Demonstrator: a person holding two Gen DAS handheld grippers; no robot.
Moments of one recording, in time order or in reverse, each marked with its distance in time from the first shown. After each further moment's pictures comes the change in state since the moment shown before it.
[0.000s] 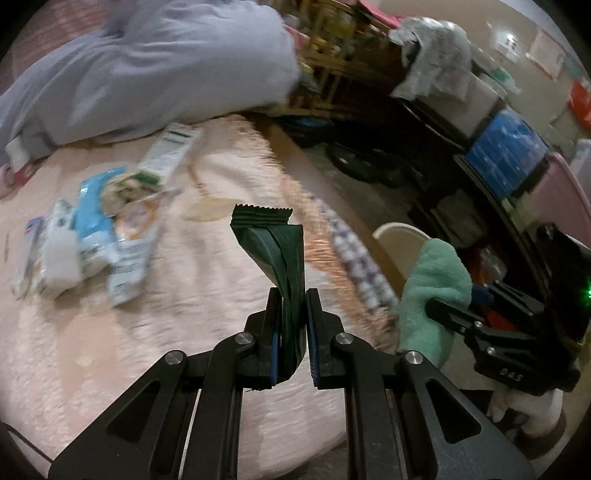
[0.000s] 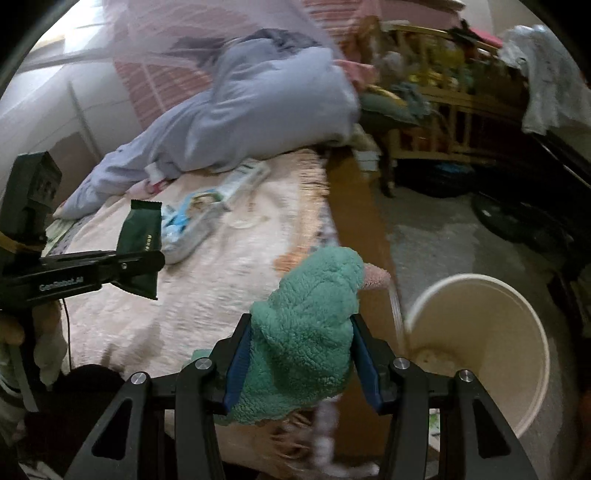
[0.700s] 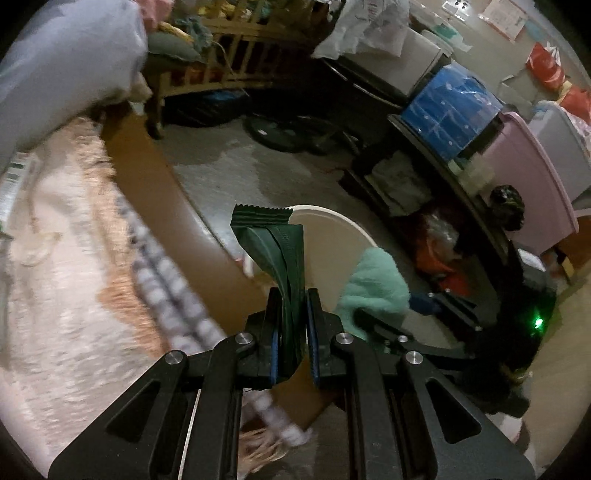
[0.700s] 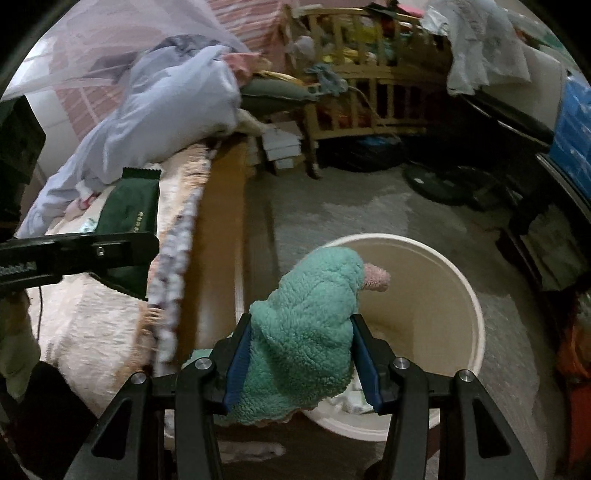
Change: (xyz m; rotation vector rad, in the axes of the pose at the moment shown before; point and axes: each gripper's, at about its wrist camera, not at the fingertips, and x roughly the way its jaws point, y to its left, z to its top) left arm 0.083 -0.129 0.038 0.112 0.122 -0.213; right arm -0.017 -0.111 -0.034 0.139 0.034 -0.189
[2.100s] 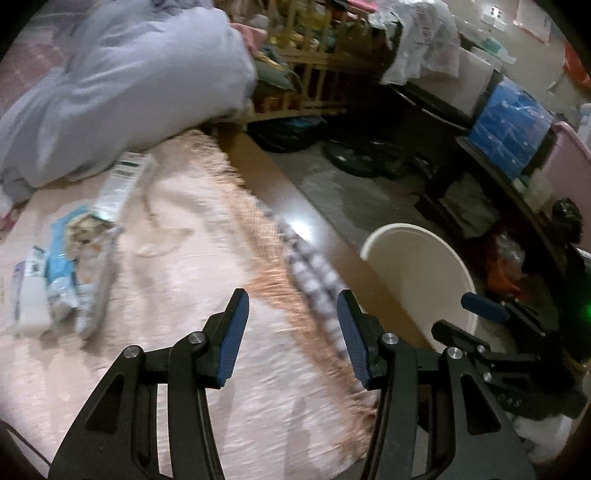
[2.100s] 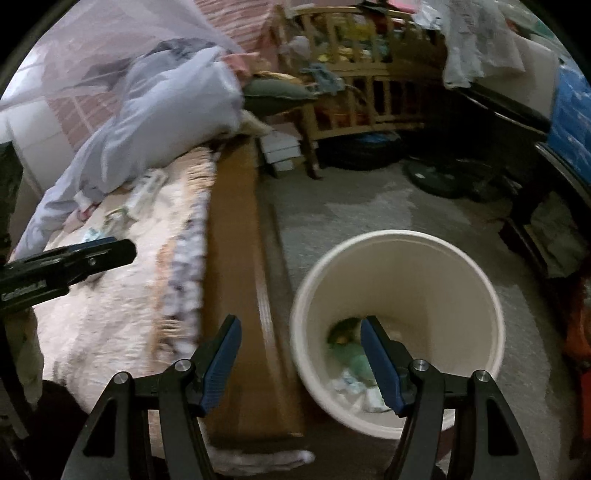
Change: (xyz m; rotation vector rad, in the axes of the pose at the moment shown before) left arm -0.052 0.069 -0.036 -0.024 -0.137 0.319; right arm 0.006 0.034 0.001 0.034 -0.014 0.028
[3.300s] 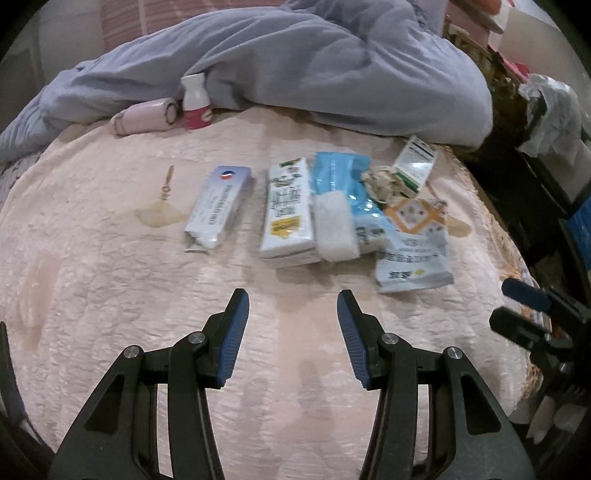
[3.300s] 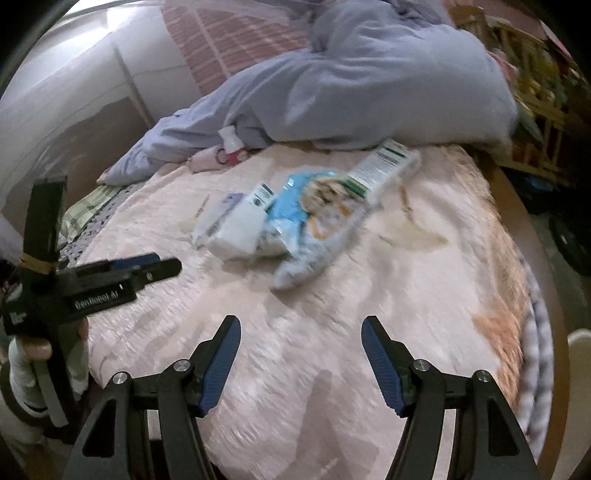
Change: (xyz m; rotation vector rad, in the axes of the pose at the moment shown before) left arm -0.084 0.260 -0.089 -0.367 -0.016 0.280; right arm 0.069 0.261 0.032 -0.323 0.069 0.372
